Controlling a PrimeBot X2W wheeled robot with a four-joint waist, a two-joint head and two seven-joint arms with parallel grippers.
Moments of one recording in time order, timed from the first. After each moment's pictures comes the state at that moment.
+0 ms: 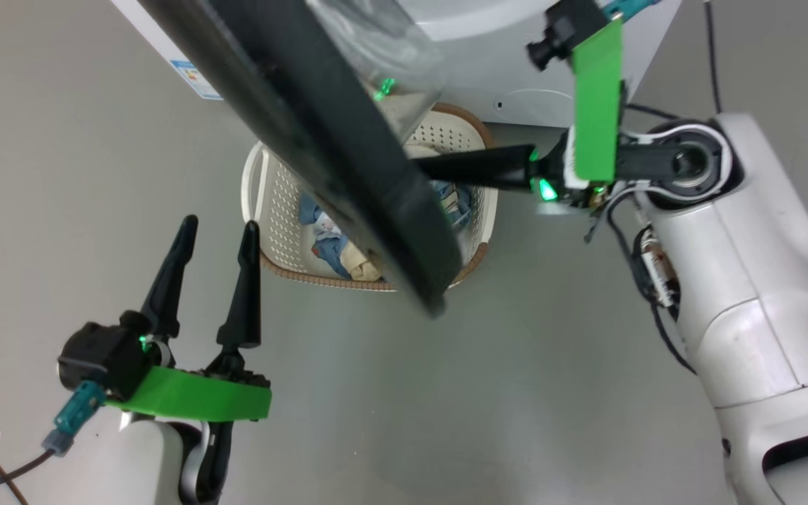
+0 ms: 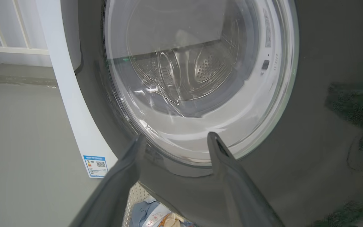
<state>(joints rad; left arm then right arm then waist) -0.31 0.03 -0.18 0.11 -0.31 -0.13 -0.25 -1.02 -0.09 0.25 0.55 1.49 0.13 1.19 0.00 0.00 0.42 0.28</state>
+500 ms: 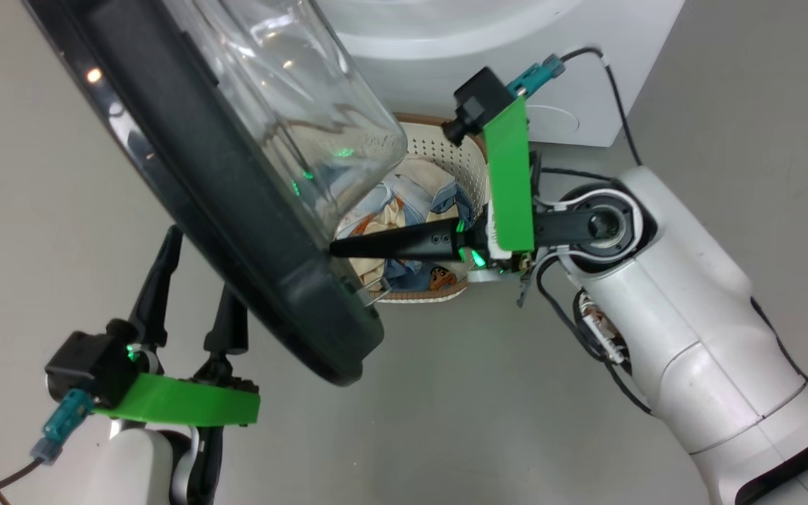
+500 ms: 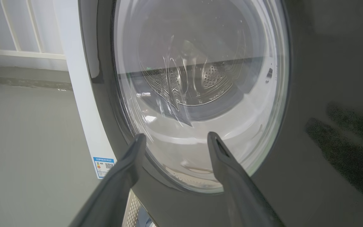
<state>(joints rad) -0.29 0.03 -0.15 0.11 -0.31 -0.13 -0.25 -0.98 -0.09 0.54 0.53 1.68 0.13 1.06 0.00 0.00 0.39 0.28</state>
